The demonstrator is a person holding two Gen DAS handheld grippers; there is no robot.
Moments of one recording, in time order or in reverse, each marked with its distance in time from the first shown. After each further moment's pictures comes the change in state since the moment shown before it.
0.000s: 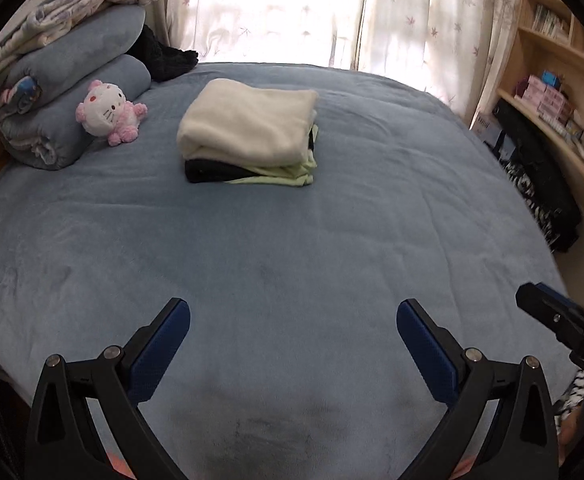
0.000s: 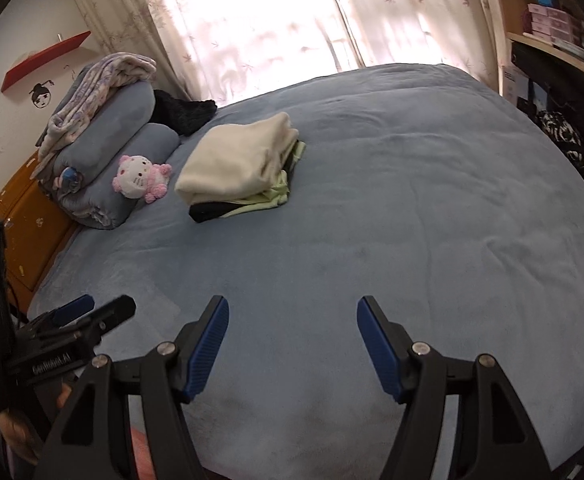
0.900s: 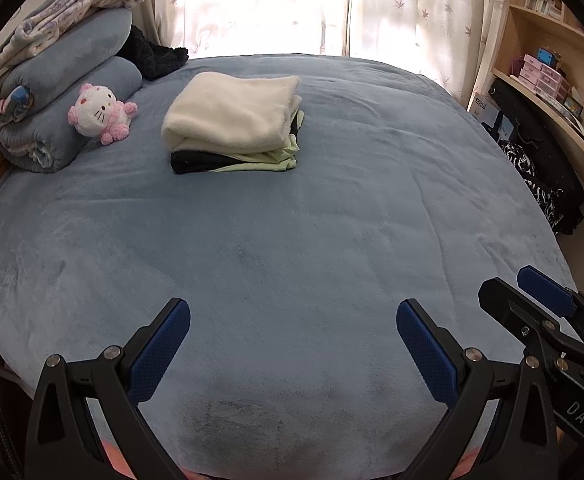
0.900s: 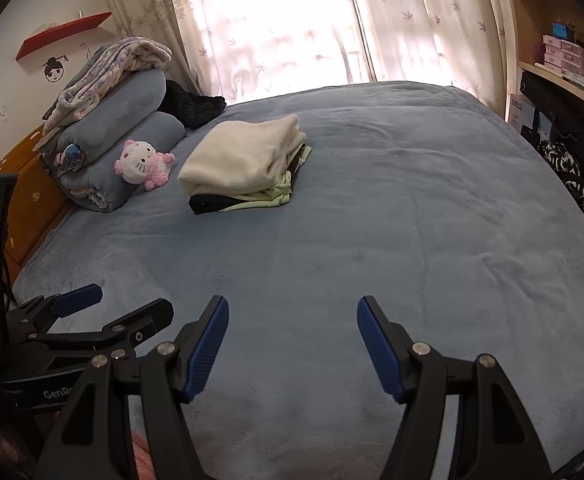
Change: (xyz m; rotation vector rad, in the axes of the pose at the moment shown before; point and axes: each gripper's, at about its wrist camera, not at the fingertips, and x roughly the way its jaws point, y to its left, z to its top) left arm 0.004 -0.026 -0.006 0.033 0.034 -0.001; right arm -0.003 0.010 -0.013 -0.106 -0.031 -0.023
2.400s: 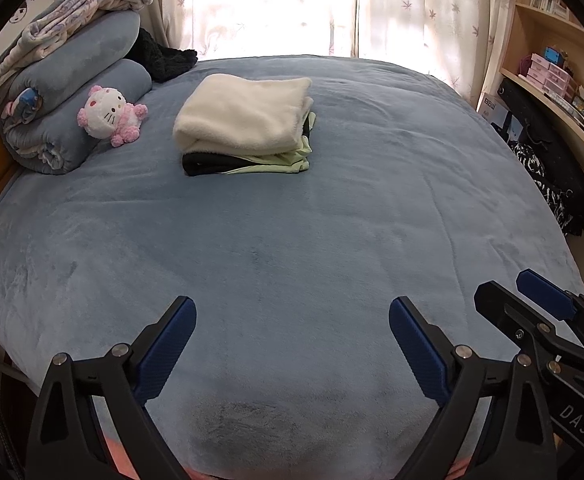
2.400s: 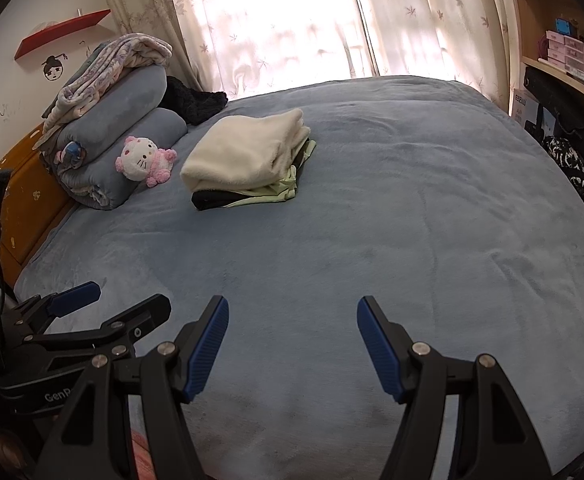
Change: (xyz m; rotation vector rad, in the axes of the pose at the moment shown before) left arm -0.001 0.006 0.001 0.005 -0.009 0.036; right arm 0.000 0.003 -0.004 -0.002 0.007 0.004
